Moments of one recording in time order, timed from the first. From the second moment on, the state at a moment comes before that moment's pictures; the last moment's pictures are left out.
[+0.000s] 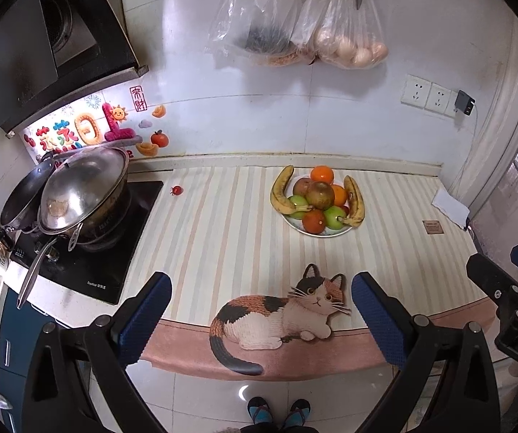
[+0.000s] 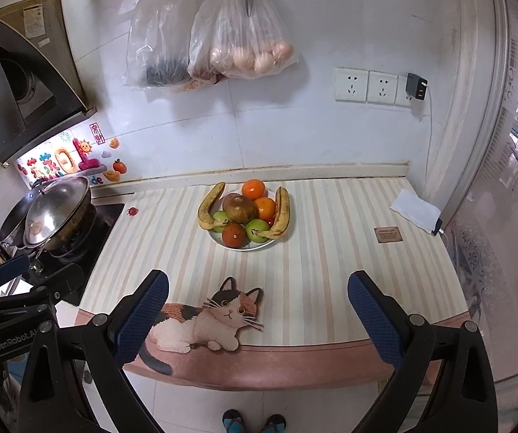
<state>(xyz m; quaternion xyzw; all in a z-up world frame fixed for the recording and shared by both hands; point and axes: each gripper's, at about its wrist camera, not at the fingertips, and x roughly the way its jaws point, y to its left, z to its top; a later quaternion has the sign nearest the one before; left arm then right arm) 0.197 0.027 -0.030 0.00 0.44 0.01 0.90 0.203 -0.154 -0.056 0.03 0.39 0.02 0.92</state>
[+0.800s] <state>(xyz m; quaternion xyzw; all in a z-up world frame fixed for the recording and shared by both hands) 0.202 0.029 -0.042 0.00 0.45 0.01 0.89 0.217 -0.145 -0.078 0.02 0.41 0.03 0.91</state>
